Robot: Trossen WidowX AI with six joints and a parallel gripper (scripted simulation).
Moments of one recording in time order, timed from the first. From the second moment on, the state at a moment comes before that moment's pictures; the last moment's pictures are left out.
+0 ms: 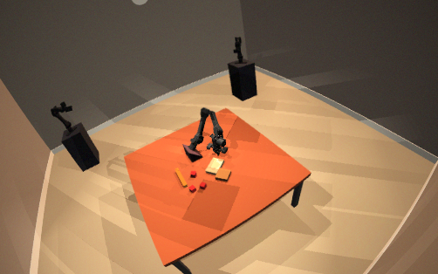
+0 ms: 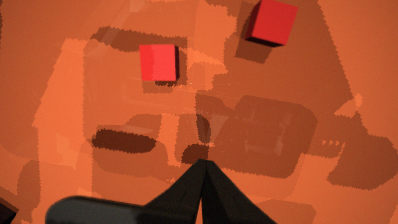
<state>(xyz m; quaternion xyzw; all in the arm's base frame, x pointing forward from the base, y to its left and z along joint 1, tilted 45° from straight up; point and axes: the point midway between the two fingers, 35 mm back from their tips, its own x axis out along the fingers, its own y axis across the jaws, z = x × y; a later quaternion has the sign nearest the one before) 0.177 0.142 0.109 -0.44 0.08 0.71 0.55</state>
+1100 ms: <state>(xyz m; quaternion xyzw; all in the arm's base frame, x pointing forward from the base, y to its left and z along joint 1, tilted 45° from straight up) 0.191 0.120 0.087 -0.46 0.05 0.71 0.53</state>
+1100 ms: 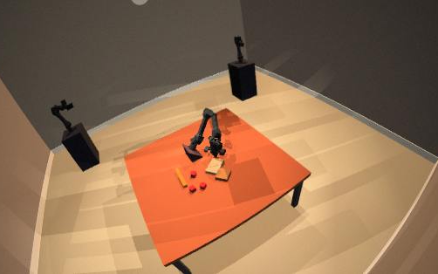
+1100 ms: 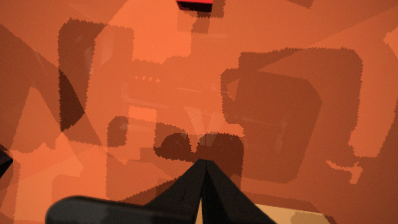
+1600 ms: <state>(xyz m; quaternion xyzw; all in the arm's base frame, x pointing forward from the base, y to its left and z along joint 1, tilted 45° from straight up) 0.202 0.110 0.073 -0.46 0.05 0.71 0.53</state>
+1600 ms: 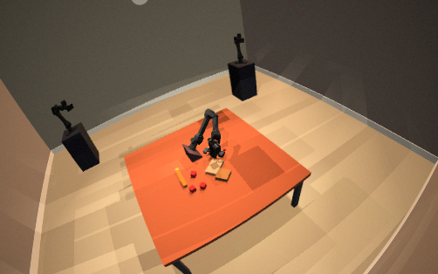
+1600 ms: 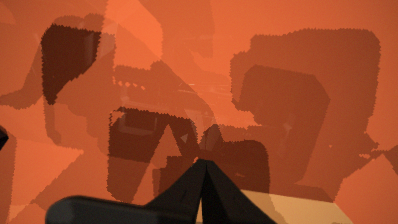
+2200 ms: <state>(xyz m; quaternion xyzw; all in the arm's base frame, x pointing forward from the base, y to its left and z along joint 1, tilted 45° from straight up) 0.222 0.096 0.060 -0.46 0.05 0.71 0.53</state>
